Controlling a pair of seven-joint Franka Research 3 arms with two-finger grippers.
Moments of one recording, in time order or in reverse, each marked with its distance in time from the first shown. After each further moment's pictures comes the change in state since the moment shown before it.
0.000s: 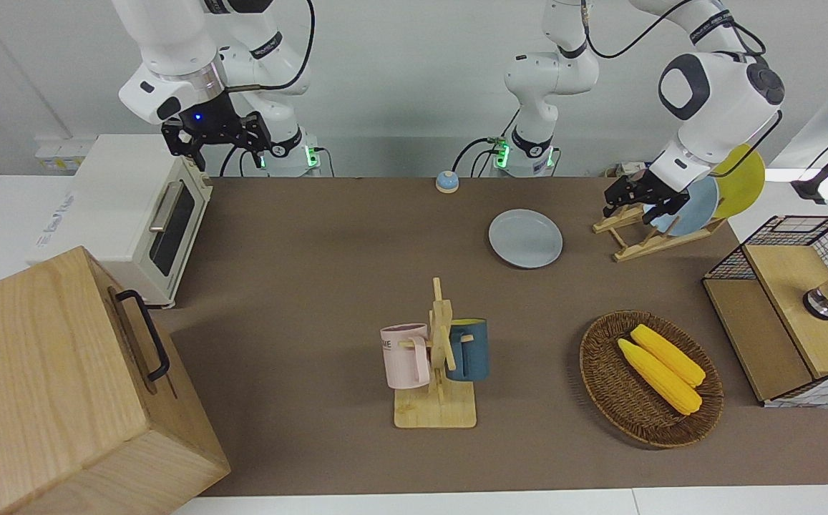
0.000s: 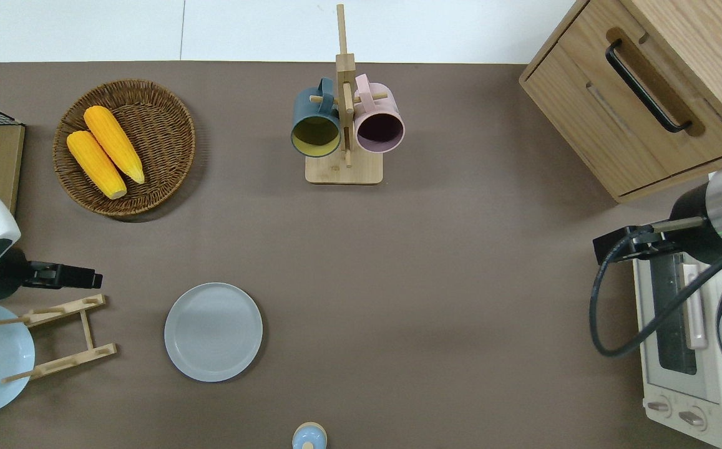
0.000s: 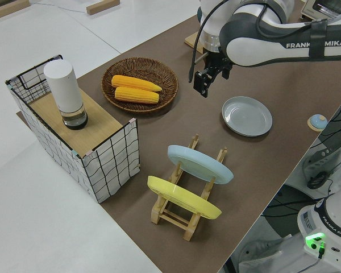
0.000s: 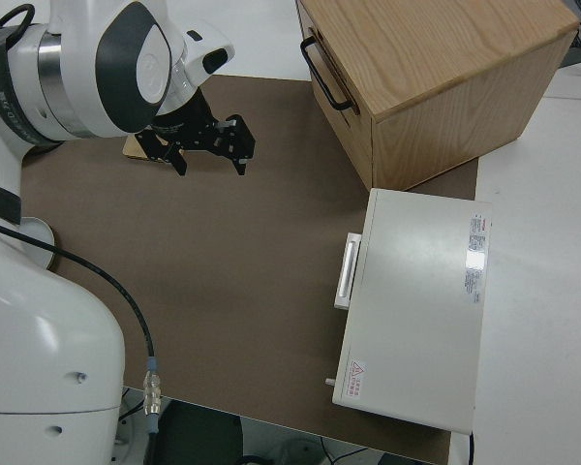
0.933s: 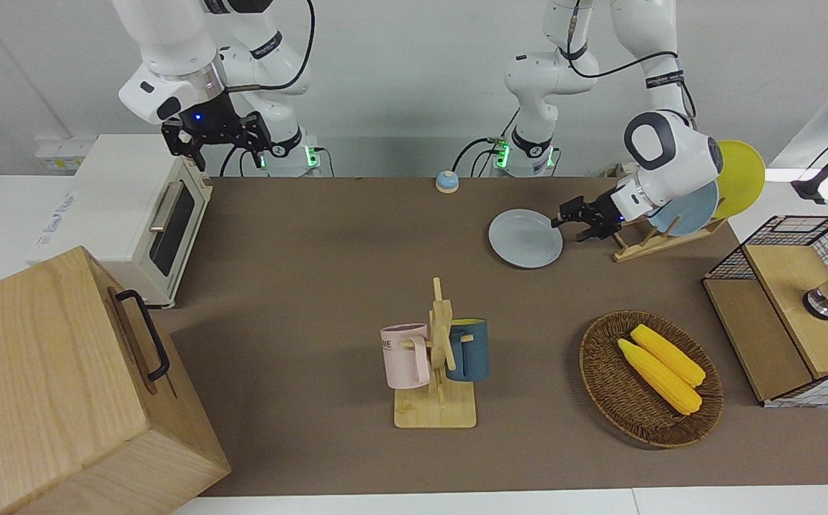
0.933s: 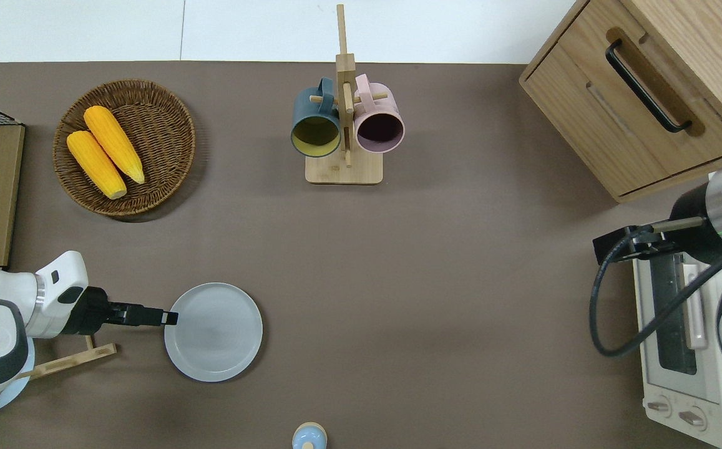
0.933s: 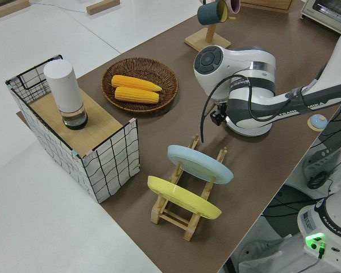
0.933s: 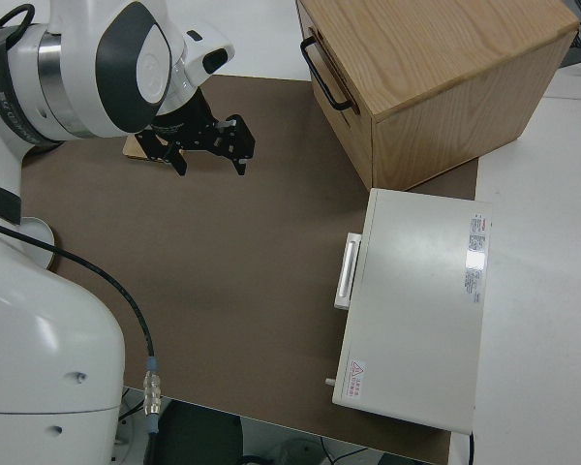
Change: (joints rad) left arm 0.010 0.059 0.026 -0.326 -0.422 0.138 0.327; right arm 0.000 0.000 0.000 0.000 0.000 0.000 0.000
